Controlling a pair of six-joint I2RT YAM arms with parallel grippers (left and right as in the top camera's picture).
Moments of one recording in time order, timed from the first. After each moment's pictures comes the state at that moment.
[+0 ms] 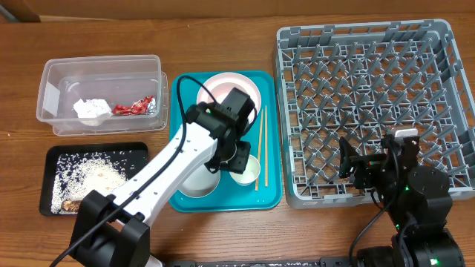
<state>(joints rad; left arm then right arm) -0.59 1.67 1.29 -1.10 0.14 -0.37 0.12 0.52 0.66 -0.53 -0.06 0.09</state>
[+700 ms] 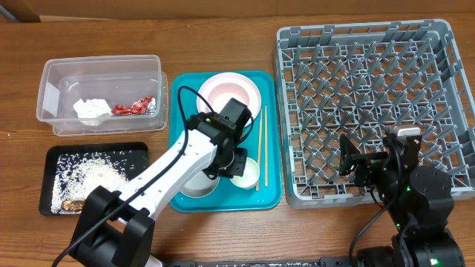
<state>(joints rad) -0.57 1.68 1.17 -1.00 0.14 -0.40 0.12 0.52 0.66 -0.49 -0.08 0.12</state>
